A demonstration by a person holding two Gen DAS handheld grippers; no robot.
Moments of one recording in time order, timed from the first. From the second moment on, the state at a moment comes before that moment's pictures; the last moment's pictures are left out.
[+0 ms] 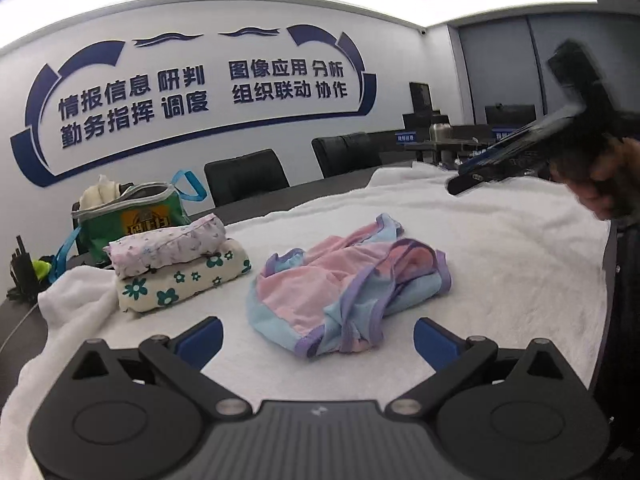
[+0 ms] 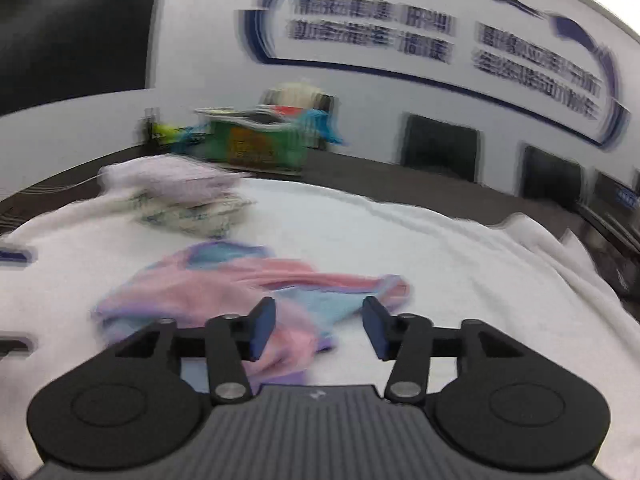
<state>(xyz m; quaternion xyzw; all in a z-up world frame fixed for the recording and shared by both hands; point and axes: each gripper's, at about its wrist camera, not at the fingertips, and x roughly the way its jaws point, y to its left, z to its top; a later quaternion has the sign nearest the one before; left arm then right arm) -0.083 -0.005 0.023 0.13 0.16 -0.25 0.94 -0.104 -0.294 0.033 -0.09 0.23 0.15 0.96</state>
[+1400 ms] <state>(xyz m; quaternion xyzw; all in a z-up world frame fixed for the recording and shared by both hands) -0.126 0.029 0.073 -0.07 0.14 -0.20 0.97 -0.039 -0.299 0.110 -0.10 0.18 0.28 0.94</state>
